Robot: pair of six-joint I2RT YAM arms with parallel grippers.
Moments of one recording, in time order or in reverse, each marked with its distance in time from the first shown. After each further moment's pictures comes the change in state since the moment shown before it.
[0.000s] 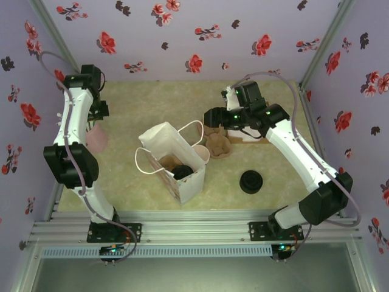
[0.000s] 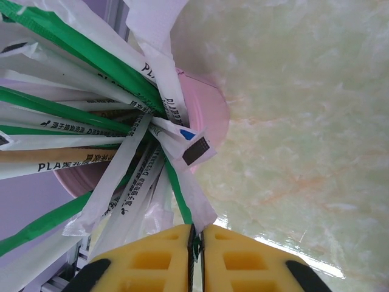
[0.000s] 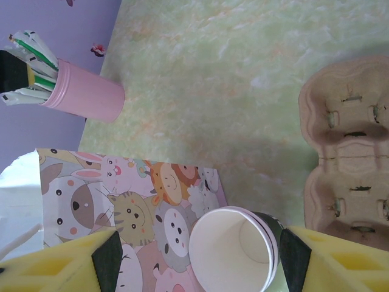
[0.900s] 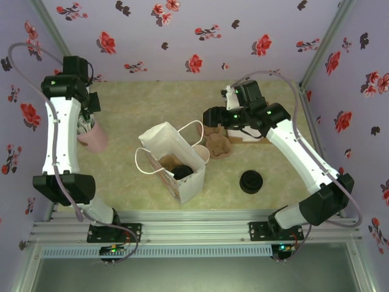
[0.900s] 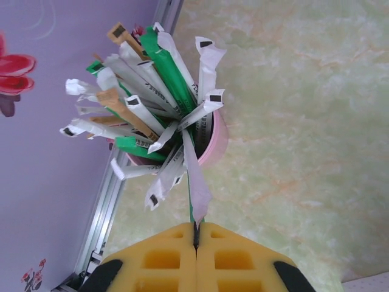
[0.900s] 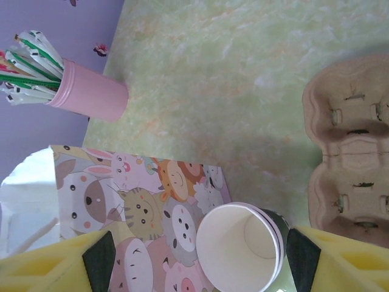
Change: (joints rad) left arm -0.022 -0.219 0.102 -0.070 -0.007 -0.010; right arm 0.019 -0.007 0.038 -0.035 0.012 0.015
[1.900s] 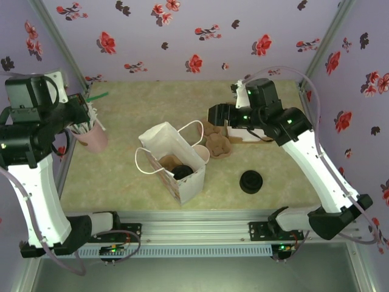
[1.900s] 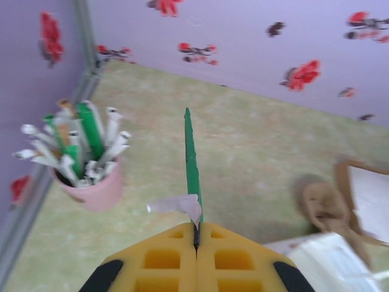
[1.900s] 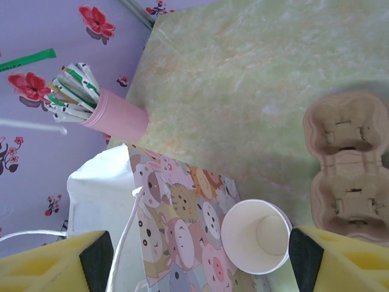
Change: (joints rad) left arm -0.005 -0.370 0.135 -0.014 0.402 -0.082; right arm 0.065 -0.136 0.104 -0.106 0.123 0.048
